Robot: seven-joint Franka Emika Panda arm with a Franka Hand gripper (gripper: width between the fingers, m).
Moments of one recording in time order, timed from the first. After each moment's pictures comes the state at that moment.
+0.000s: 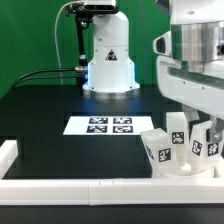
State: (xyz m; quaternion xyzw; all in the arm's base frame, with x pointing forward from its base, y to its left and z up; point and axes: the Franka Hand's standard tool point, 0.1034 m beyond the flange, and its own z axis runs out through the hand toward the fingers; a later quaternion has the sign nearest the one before) arm 0.599 0.112 0.081 -0.72 0.69 0.03 0.06
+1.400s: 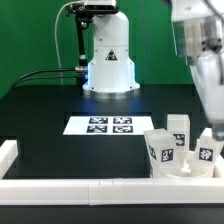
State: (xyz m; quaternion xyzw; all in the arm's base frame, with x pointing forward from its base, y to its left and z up) arm 0.600 0.134 0.105 -0.72 0.69 0.05 0.08
